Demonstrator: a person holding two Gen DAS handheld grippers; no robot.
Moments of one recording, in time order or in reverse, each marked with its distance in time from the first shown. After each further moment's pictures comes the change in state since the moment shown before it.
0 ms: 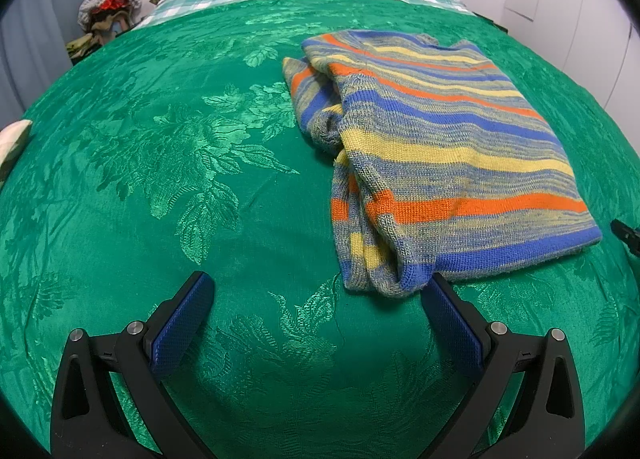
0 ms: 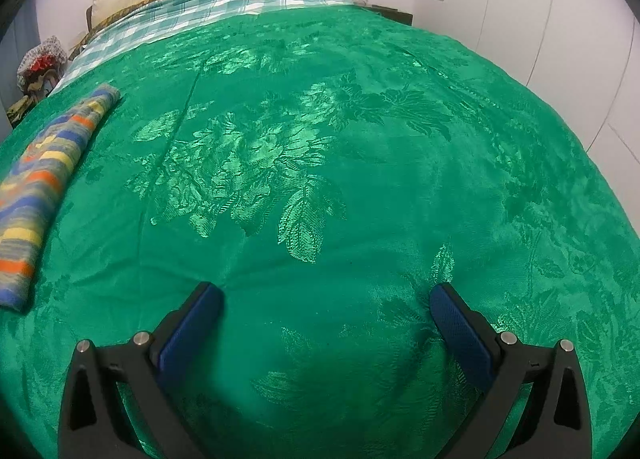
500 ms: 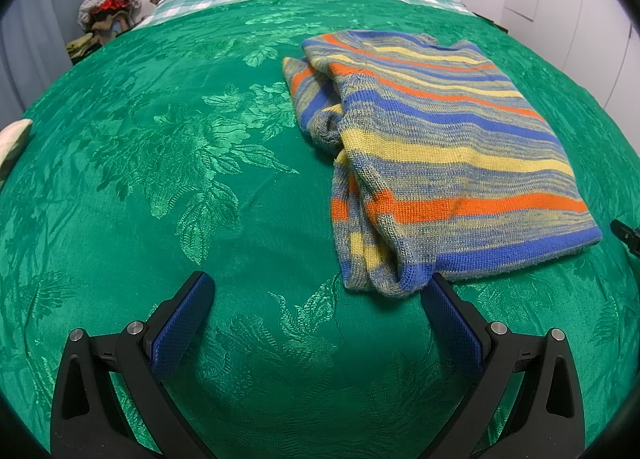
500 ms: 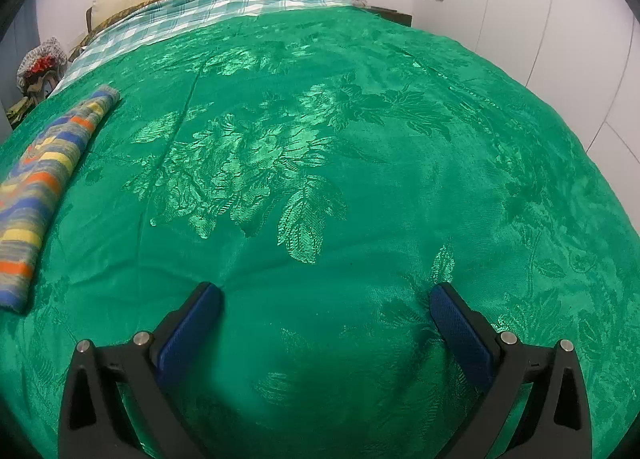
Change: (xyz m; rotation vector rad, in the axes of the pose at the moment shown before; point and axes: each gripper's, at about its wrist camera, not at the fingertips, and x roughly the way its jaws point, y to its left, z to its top) left arm 0.000 0.000 0.000 0.000 0.000 -0.001; right arm 0.001 0.000 -0.001 0.004 -0.006 0.001
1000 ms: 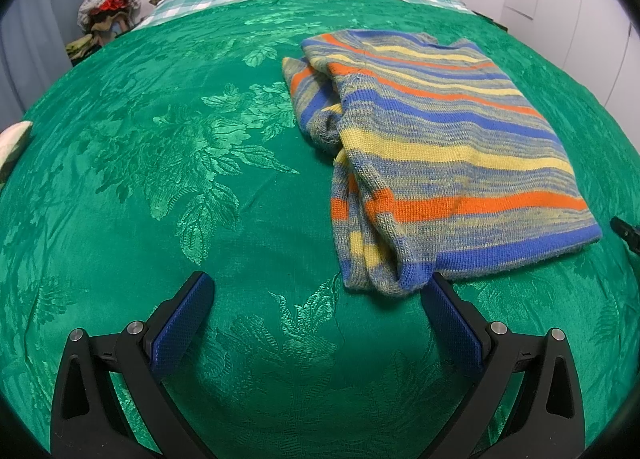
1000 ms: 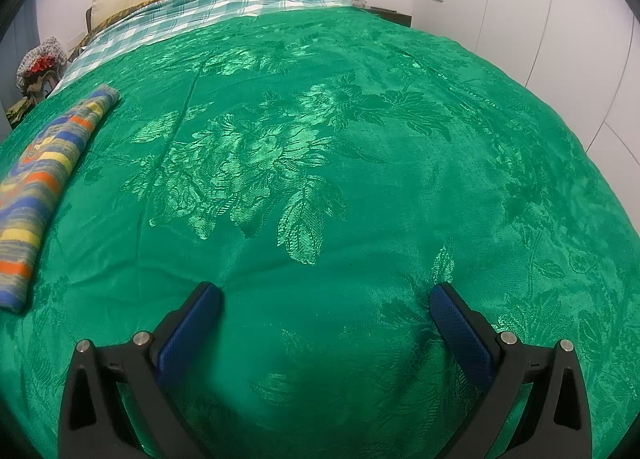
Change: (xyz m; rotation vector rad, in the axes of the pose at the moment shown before) left arm 0.000 0.001 0.000 0.002 0.002 0.002; right arm -0.001 0.000 -0.001 0.001 -0.003 0.000
